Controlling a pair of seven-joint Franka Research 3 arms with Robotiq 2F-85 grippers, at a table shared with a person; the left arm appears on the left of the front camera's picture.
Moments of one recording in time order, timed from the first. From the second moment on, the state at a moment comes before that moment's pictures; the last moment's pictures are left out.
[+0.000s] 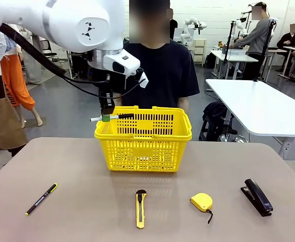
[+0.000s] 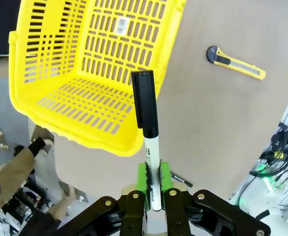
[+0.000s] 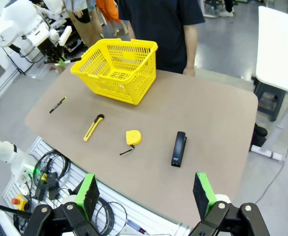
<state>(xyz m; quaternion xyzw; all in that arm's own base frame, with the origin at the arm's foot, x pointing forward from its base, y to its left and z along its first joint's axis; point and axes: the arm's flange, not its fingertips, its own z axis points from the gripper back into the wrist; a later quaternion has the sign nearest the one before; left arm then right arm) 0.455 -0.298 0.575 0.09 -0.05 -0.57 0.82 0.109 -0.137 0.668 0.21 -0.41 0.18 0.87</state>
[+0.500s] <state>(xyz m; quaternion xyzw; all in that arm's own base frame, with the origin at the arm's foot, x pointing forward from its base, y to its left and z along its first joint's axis) 0.475 -0.306 0.567 0.08 -0.05 -0.52 0.85 0.109 -0.137 0.668 0.21 -0.41 0.18 0.87</state>
